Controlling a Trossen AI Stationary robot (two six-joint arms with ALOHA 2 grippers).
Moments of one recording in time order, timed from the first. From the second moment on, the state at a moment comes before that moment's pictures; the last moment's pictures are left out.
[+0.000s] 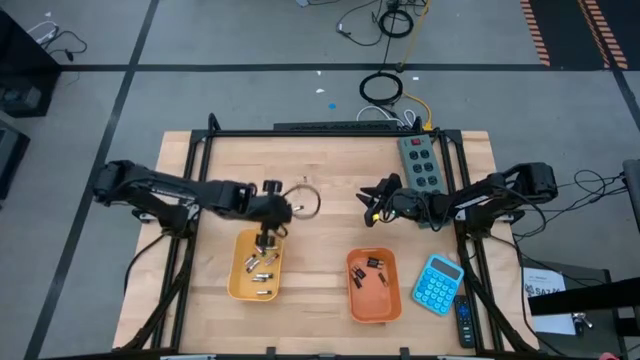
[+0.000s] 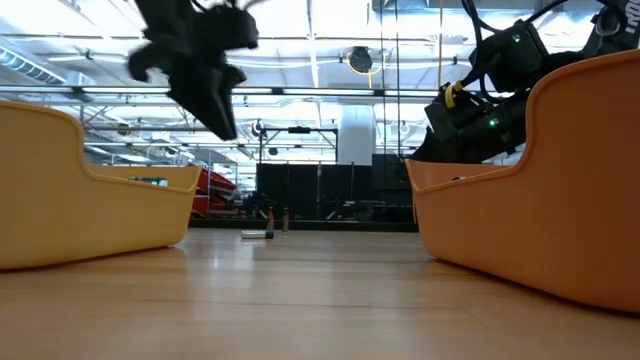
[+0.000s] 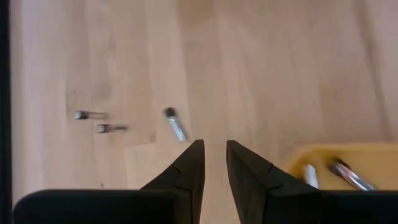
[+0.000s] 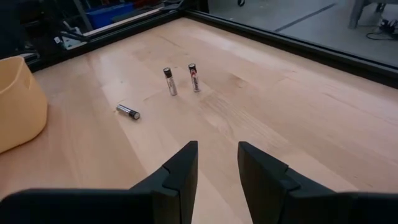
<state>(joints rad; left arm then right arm) -0.09 1.40 1.01 -0.70 -0.21 0.17 -0.07 1.46 0.33 0.75 0.42 0.38</state>
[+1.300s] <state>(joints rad) 0.35 1.74 1.01 -0.38 -0.06 0.08 -0.08 1.46 0.33 0.73 0.42 0.34</state>
